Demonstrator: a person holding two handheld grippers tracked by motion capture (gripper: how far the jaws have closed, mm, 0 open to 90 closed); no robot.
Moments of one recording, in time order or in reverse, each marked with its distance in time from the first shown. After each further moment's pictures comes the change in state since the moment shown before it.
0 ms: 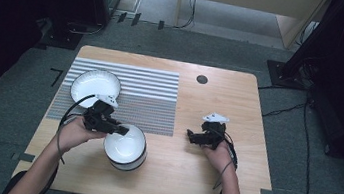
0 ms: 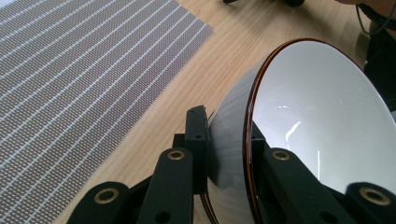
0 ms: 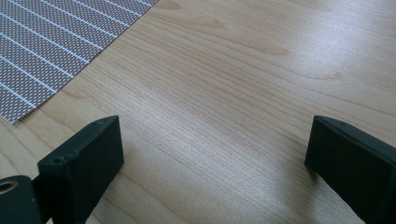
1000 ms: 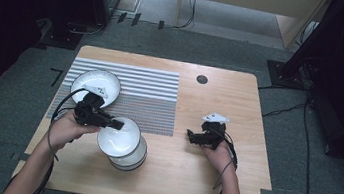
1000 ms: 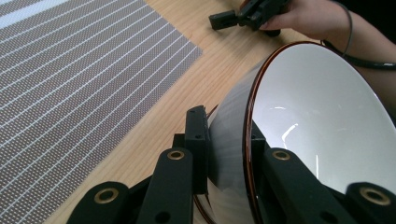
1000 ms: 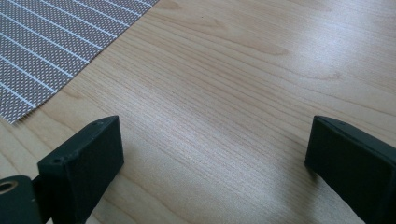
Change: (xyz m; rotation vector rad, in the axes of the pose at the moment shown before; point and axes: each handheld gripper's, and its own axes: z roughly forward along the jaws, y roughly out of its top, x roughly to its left) left arm 0.006 0.002 -0.031 -0.077 -0.056 -0.071; right arm 0.000 0.000 0.000 -0.001 0.000 0.001
